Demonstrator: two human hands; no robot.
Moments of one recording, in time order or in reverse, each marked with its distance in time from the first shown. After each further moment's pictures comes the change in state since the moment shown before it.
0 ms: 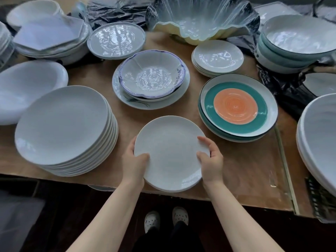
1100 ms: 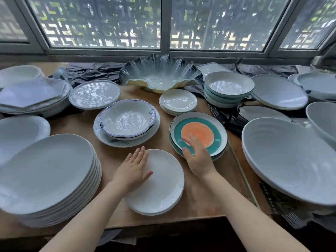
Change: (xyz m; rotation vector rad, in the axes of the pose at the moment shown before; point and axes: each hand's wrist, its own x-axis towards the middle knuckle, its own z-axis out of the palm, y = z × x) left_hand 0.082 0.008 0.021 1.617 -0.513 0.895; right_hand 0.012 -0.103 -0.030 -0.685 -0.112 -0.399
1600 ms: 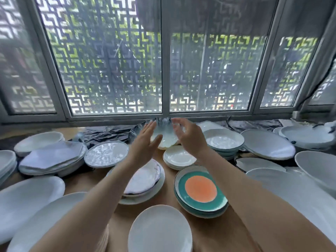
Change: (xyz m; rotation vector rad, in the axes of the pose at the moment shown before) left_hand 0.009 0.028 -0.267 -0.597 0.714 0.152; right_hand 0.078 -0.189 -0.092 -0.016 0.256 -0.435
